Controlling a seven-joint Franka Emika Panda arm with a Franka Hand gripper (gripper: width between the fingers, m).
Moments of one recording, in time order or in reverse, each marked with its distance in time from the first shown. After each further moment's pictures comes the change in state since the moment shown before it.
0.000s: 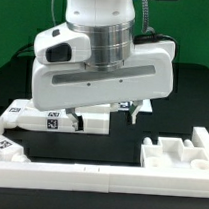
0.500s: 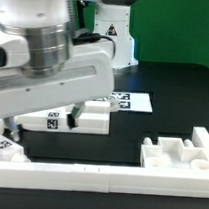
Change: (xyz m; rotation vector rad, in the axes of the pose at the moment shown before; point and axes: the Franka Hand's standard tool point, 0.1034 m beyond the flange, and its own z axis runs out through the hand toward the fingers) arm 0.009 0.093 -0.010 -0.041 -0.004 -0.259
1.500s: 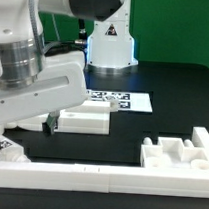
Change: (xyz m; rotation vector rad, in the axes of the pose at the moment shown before) arm -0.025 0.030 0.030 -0.010 -0.006 -0.061
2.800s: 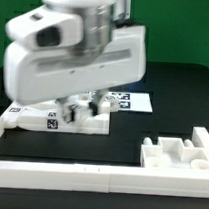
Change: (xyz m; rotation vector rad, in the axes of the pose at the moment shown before) arm 0.041 -0.097 -0.052 -0.046 0.038 -0.067
